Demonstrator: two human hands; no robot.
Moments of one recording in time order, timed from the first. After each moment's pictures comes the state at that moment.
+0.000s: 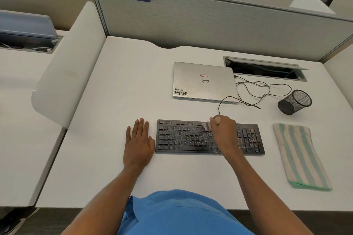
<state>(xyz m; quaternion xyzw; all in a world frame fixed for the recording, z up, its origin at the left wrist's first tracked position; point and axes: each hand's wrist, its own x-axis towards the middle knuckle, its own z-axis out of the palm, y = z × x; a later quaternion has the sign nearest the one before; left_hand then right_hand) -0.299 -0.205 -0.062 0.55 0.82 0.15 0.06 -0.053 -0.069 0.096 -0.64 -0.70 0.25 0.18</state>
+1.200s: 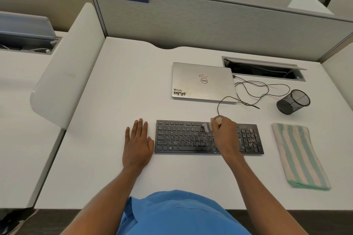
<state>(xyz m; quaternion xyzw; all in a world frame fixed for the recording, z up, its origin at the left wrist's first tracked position) -0.300 -0.206 -0.062 0.55 0.82 0.15 0.06 -0.047 -0.081 0.102 -0.61 -0.71 0.27 0.23</state>
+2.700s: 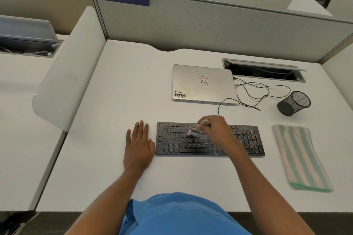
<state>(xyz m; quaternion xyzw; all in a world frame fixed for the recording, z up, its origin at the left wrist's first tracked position) -0.299 -0.205 -0.060 0.55 0.82 0.15 0.07 -0.060 -0.057 0.104 -0.52 -0.78 0.34 0.08</state>
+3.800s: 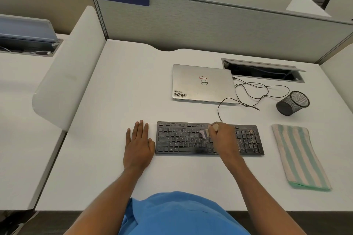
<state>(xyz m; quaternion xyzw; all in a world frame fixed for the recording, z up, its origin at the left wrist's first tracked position) -0.300 -0.205 -0.062 0.55 0.82 0.15 0.07 -0.047 -0.086 0.100 -0.62 -0.72 0.27 0.16</state>
